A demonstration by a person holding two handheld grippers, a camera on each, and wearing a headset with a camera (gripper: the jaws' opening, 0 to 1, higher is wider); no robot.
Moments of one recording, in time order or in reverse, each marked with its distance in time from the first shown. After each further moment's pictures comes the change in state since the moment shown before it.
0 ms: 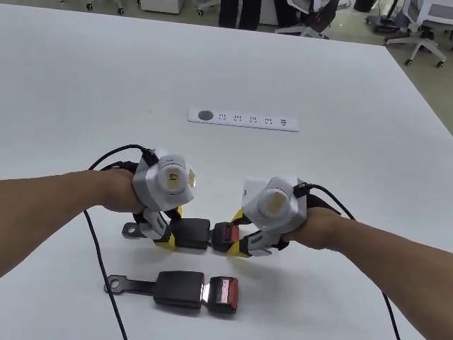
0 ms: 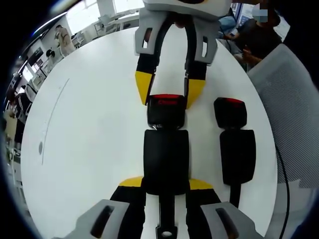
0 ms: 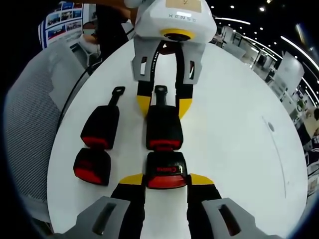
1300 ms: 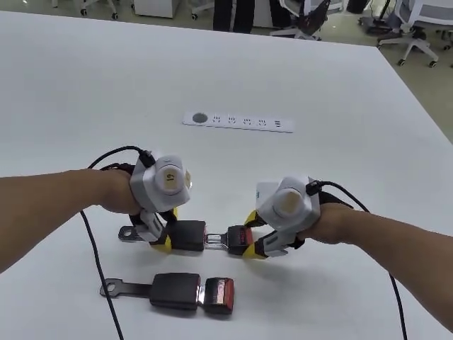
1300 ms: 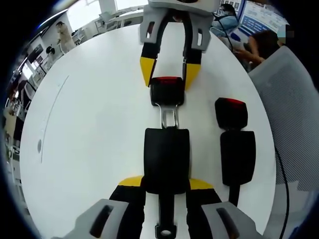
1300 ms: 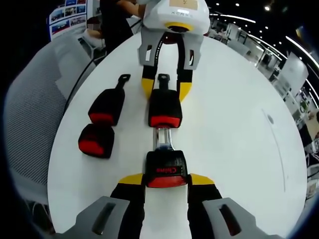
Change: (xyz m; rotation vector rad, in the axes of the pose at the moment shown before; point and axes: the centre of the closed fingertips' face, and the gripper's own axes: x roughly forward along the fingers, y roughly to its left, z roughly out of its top) left arm -0.001 0.001 -0.002 -0.016 0.020 -0.008; right arm -0.020 -0.003 -0.031 -0.025 0.047 0.025
